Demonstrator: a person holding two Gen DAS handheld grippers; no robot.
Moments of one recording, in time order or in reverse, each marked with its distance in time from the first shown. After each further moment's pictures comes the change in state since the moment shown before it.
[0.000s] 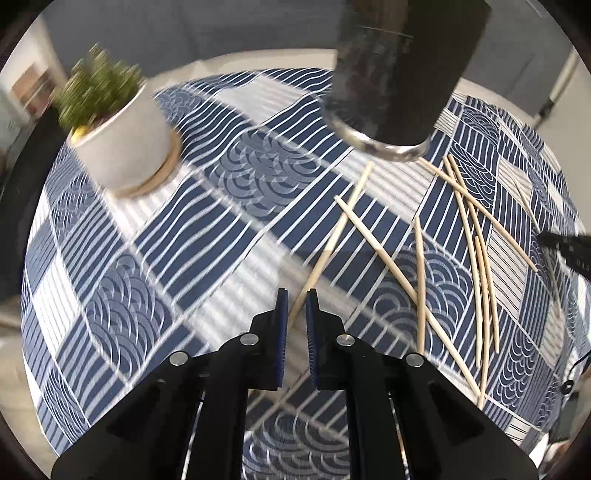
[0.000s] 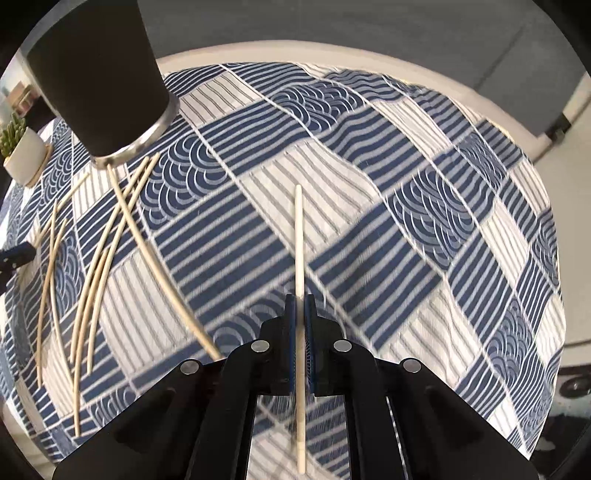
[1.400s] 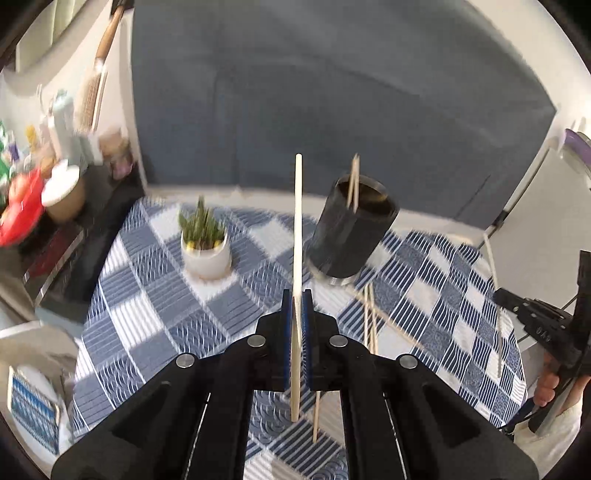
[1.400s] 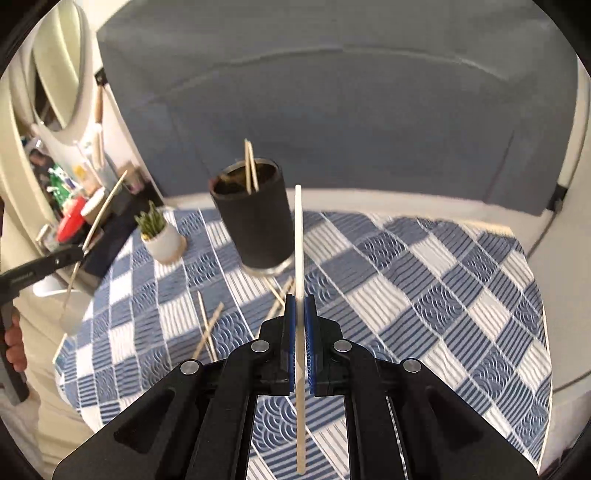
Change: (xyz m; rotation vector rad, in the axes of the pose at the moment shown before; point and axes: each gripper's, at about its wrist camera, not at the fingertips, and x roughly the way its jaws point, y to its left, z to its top) left arm -0.215 0.001 0.008 -0.141 -0.384 -0.076; right arm -0.193 0.041 0.000 -0.052 -0.412 0.240
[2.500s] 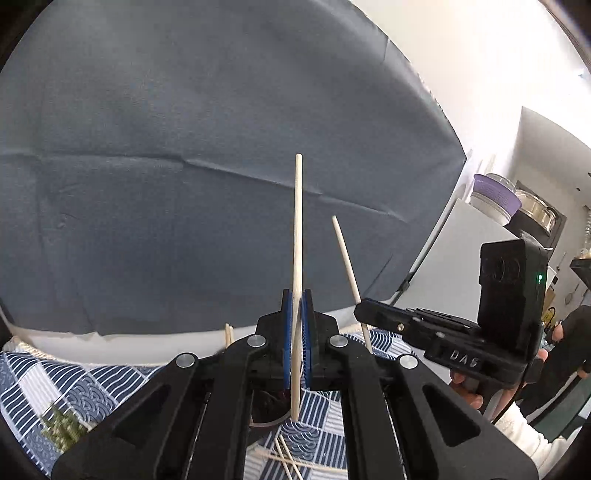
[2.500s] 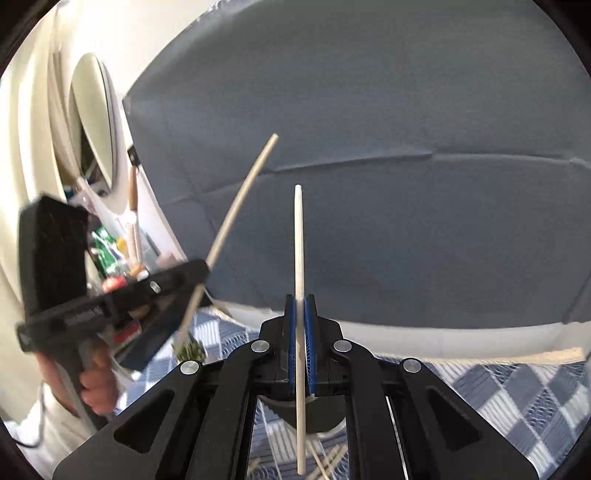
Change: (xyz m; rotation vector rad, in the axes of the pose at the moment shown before) left arm 0.104 -0.041 0.139 0.107 -0.259 -0.504; right arm 0.073 0.004 0.157 -0.021 -0.268 0.283
